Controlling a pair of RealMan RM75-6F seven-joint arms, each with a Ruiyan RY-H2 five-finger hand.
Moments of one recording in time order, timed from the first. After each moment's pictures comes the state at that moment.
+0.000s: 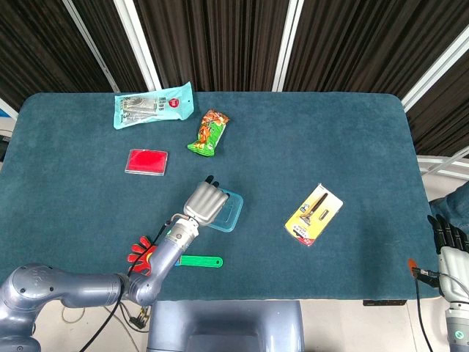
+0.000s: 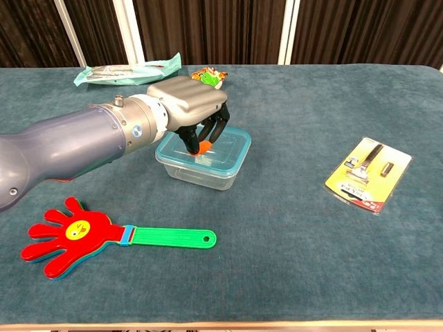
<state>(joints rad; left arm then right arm) -1.08 -1.77 -0.14 -1.38 0.83 0.99 0.78 0.03 -1.08 0.11 -1.76 -1.28 1.43 -0.03</state>
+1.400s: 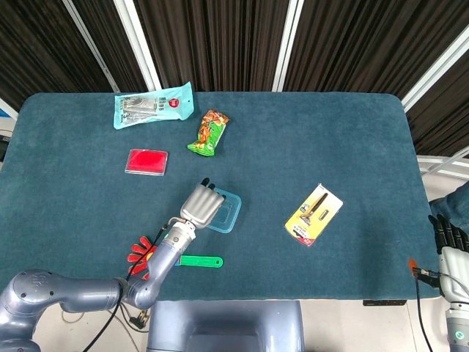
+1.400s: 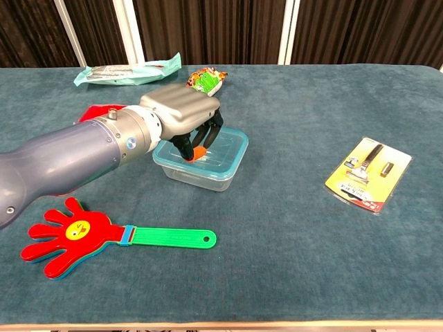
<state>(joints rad) -1.02 -1.81 -0.14 -1.35 0.86 0.99 0.78 0.02 -1.08 0.12 -1.76 -1.28 1.44 -0.03</state>
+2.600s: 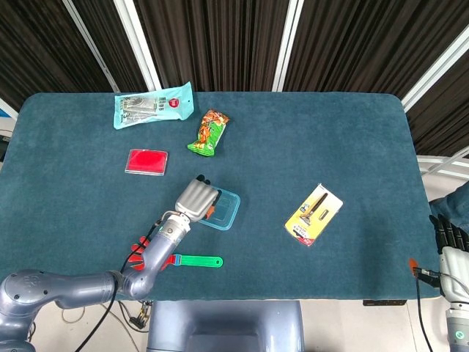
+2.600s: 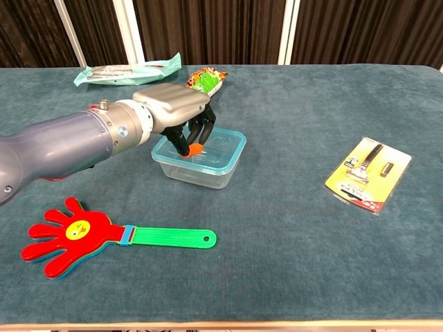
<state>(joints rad) -1.00 -1.78 -0.17 -1.28 0.88 0.90 0.66 0.02 -1.08 0.12 -1.76 -1.28 1.44 -0.03</state>
